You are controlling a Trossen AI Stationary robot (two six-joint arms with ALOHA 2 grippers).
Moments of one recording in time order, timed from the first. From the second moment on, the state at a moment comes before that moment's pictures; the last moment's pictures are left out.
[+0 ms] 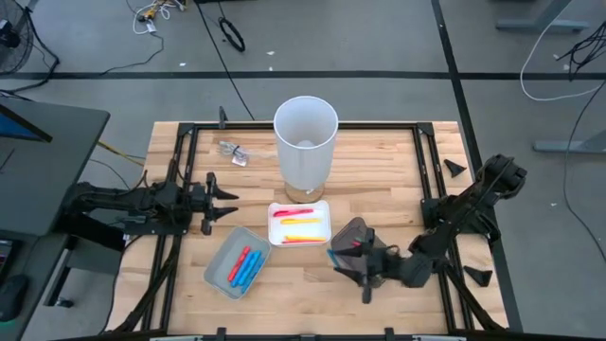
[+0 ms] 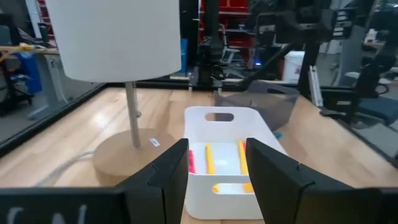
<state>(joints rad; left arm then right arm) -0.09 0.09 0.01 0.04 -0.13 -0.05 0.78 1.51 0.72 0.67 0.88 0.23</state>
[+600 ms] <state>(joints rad) -0.09 0.09 0.01 0.05 -0.15 -0.04 0.59 1.86 1.51 -0.61 0.65 0.82</state>
